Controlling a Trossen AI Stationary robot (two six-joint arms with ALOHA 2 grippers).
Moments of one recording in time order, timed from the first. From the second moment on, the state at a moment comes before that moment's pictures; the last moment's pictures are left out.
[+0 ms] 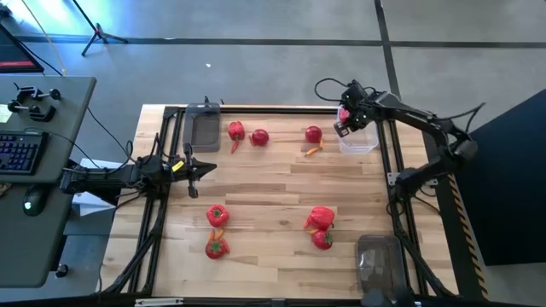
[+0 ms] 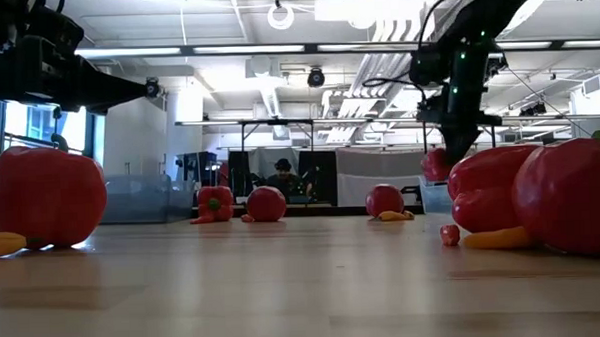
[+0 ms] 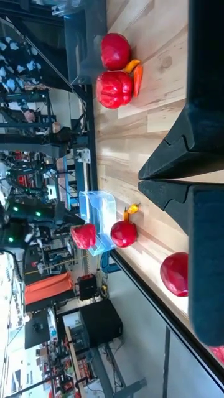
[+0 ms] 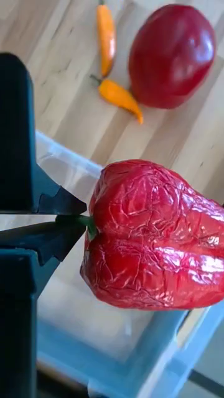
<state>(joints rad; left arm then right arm) 0.02 0.08 0.02 0.04 -0.21 0.14 -0.86 1.45 1.04 -0.84 0.12 0.18</state>
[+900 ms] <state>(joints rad) 0.02 0.08 0.02 0.03 -0.21 0.13 -0.89 1.60 1.04 -0.79 0.17 0.22</state>
